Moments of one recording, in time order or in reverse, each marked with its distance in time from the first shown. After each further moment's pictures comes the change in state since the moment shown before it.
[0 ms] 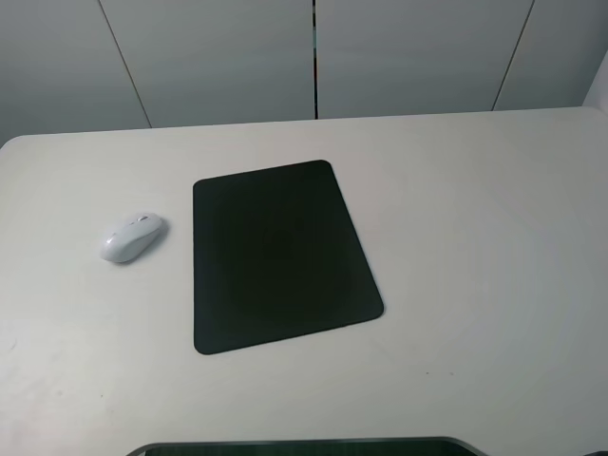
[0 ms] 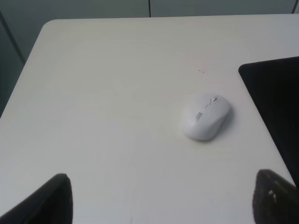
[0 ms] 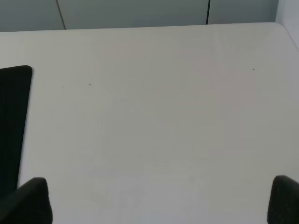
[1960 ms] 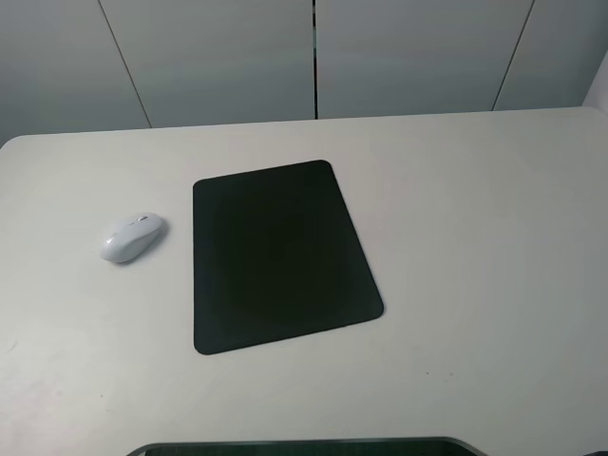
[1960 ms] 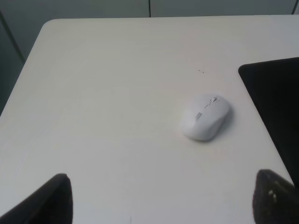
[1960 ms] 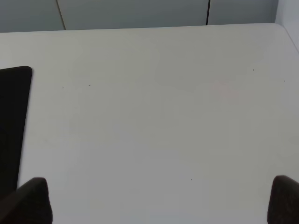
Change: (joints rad) left arm 0.000 0.000 0.000 0.000 0.000 -0.004; right arm 0.000 0.000 0.000 0.000 0.000 0.000
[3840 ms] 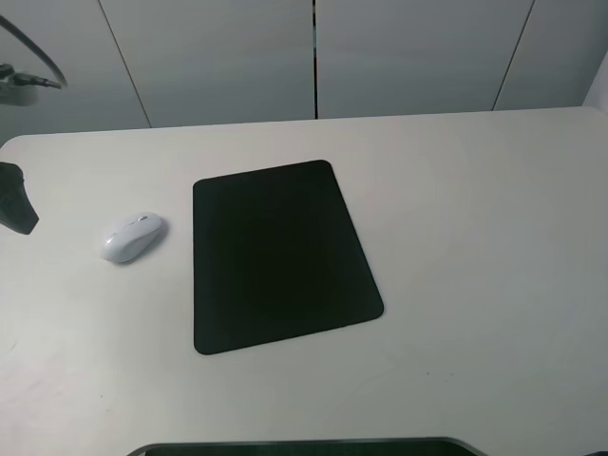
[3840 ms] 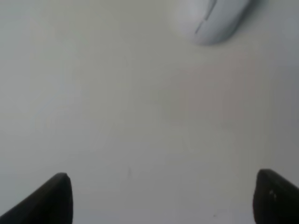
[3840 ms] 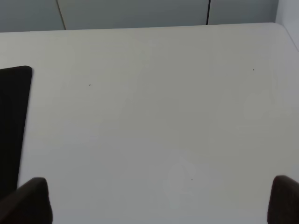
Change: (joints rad) left arm -0.115 1.338 -0.373 0.050 -0.088 0.088; right arm 0.000 0.000 0.000 0.000 -0.002 0.000
